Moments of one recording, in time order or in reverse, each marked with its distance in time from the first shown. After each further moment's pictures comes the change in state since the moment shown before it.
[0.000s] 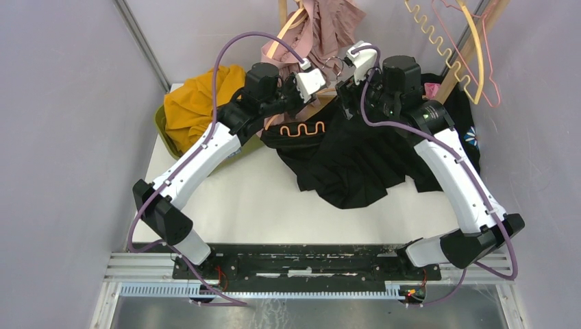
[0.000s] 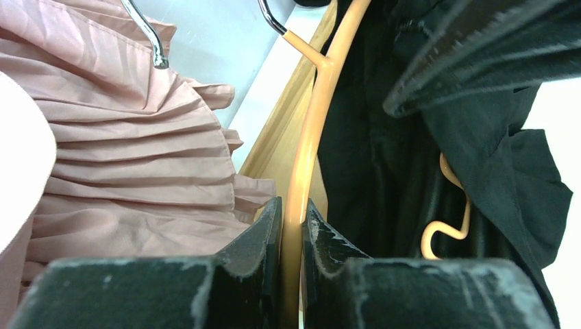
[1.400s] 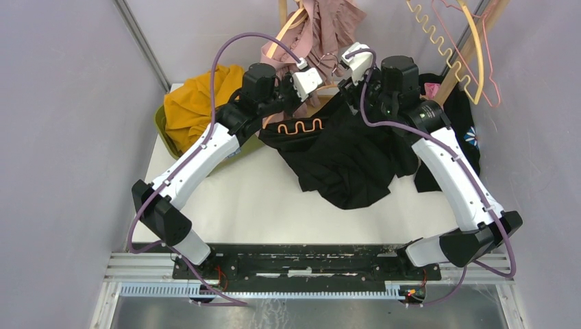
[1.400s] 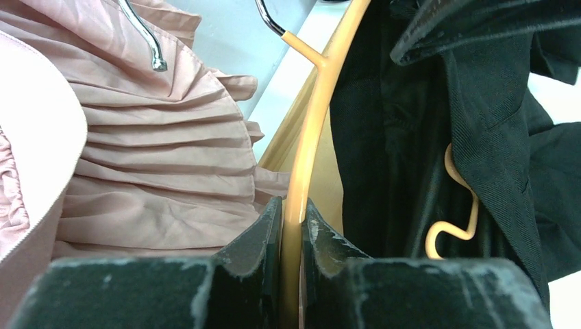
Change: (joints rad) left arm 0.016 -0.010 -0.032 0.037 -0.037 0.015; right arm -0.003 0.009 -0.028 0.043 0.106 -0.132
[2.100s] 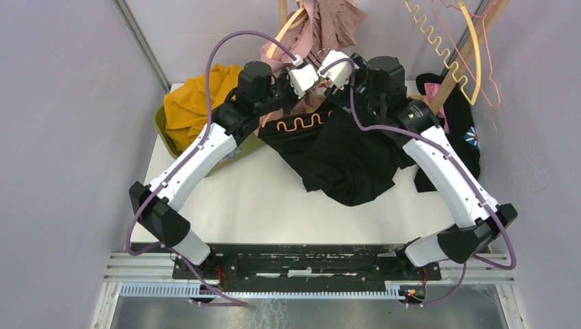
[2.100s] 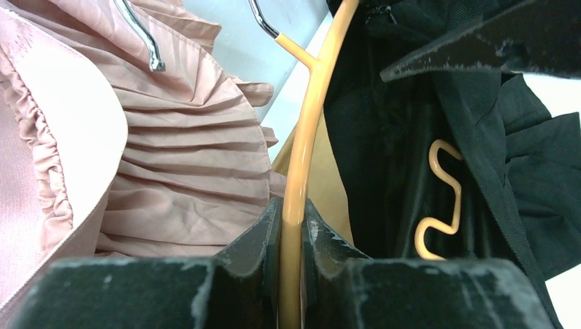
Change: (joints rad) left arm 0.006 -0.012 0.000 0.021 -0.005 -0.001; right arm 0.100 0.037 0.024 0.045 0.135 -0.286
